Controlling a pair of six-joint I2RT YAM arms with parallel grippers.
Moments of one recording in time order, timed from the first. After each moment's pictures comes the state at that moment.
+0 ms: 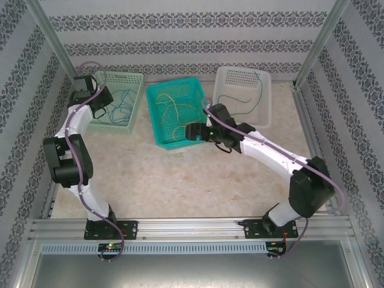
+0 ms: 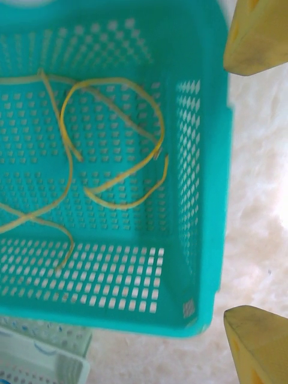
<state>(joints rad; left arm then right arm) 0.23 1.84 1.47 -0.32 0.22 -0.36 0.61 1.50 1.13 -0.41 -0.09 0.58</state>
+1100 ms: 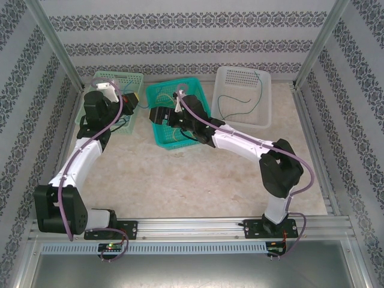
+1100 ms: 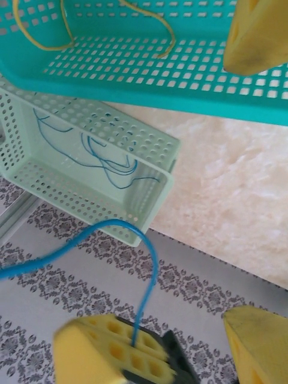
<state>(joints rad) -0.01 1.31 0.99 0.12 0.48 -0.50 0.75 1.84 1.41 0.08 -0.20 0.79</state>
